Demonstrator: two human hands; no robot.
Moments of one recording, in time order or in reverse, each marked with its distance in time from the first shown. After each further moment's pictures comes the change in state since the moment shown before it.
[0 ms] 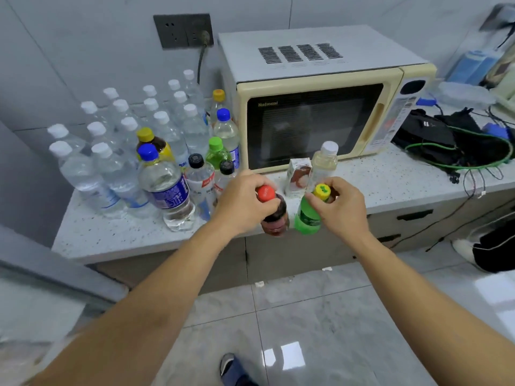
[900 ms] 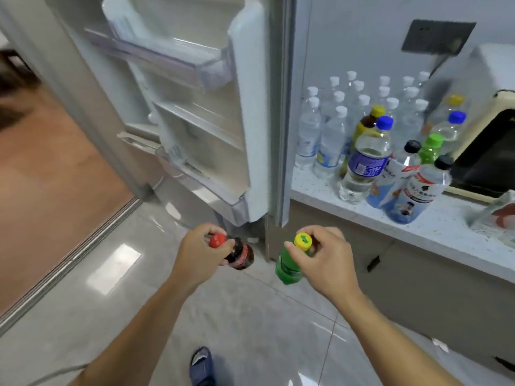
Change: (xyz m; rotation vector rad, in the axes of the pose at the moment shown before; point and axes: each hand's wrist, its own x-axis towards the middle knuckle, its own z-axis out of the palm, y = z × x) left_hand -0.386 -0.146 -0.144 -0.250 0.736 -0.789; right_hand -0.251 -0.175 0.150 0.226 -0.605 -0.444
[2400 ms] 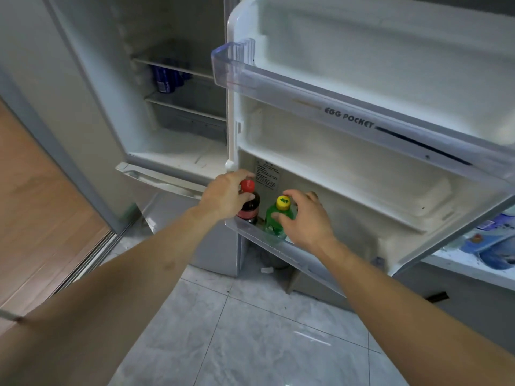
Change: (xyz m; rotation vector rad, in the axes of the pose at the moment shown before) left_hand 0.384 -0.010 -0.186 0.479 -0.292 0.501; right_hand 0.252 -0.147 0.300 -0.358 -0.120 0.237
